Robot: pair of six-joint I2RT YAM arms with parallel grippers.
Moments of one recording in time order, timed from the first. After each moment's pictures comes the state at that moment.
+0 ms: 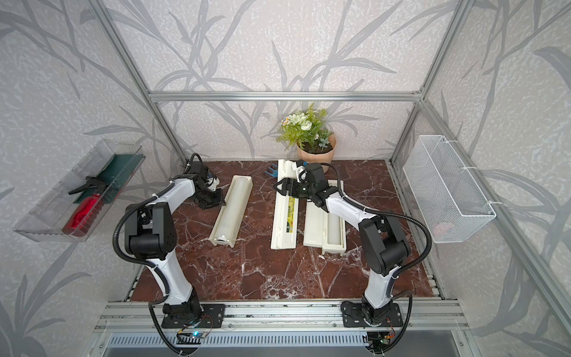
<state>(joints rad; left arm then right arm) 0.06 1.91 1.42 -0.79 0.26 -0.10 0.48 1.81 1.28 0.02 -0.55 0.66</state>
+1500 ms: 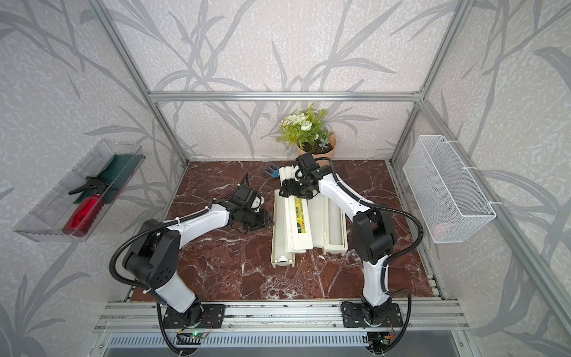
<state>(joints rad) -0.46 1.65 1.11 -0.53 0.30 -0.56 0.51 1.98 1.74 -0.77 -0.35 0.43</state>
